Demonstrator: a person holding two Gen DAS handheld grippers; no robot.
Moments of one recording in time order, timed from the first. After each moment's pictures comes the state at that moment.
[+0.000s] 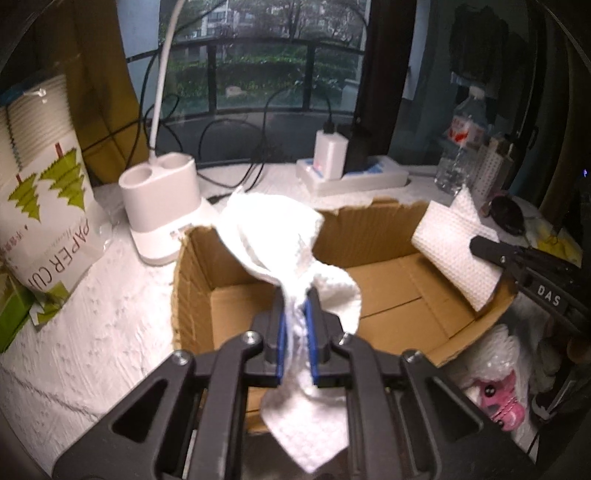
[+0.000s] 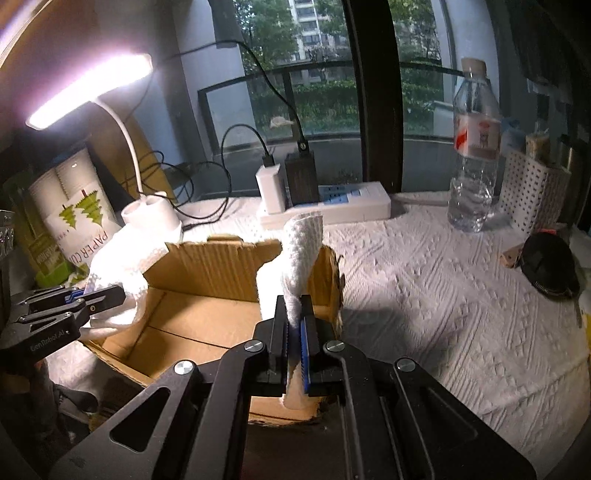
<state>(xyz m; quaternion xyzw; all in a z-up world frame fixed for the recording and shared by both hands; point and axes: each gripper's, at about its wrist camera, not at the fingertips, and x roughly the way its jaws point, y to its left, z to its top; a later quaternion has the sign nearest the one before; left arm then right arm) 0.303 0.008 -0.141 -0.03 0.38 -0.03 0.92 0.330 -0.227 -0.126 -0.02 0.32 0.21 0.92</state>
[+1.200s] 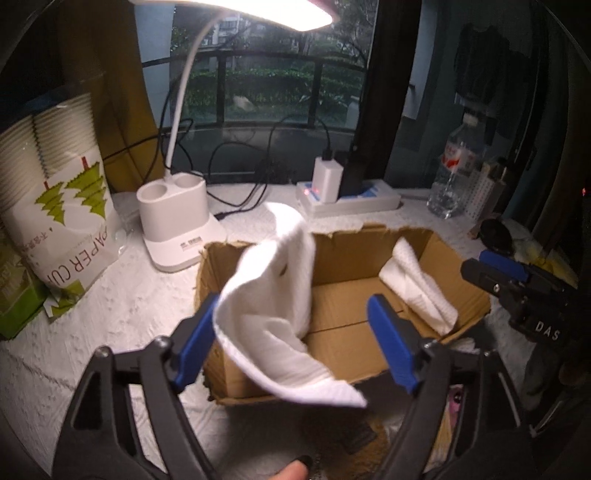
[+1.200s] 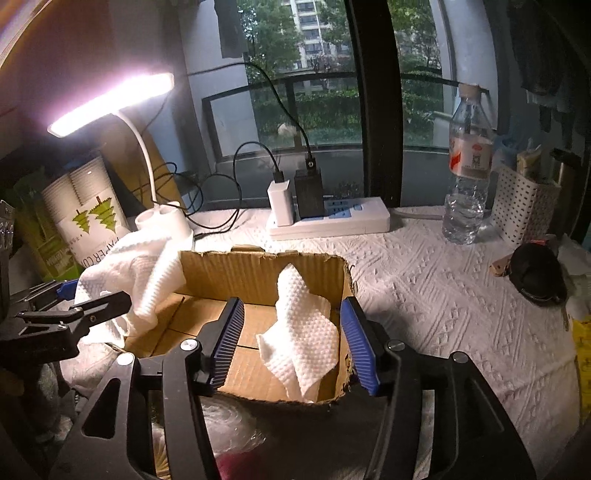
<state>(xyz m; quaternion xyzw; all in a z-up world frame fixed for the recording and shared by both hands) 0.278 0.006 -0.103 -0.06 0.34 -0.02 0.94 0.307 -0.228 -0.105 -0.02 0.30 0.21 0.93</state>
